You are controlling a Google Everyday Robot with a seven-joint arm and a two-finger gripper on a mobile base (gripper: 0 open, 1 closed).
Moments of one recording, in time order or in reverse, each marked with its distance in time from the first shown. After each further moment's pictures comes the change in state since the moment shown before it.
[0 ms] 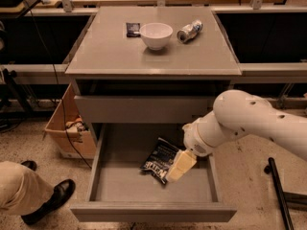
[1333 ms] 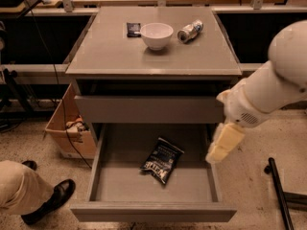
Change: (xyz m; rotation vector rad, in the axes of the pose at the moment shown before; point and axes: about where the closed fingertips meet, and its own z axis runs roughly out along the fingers) arm 0.000 -0.009 -0.168 0.106 0.128 -0.094
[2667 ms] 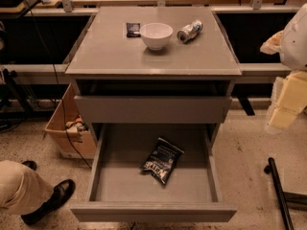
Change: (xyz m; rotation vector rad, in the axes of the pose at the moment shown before) arm -0.001 -0.009 -0.160 0.097 0.174 -0.094
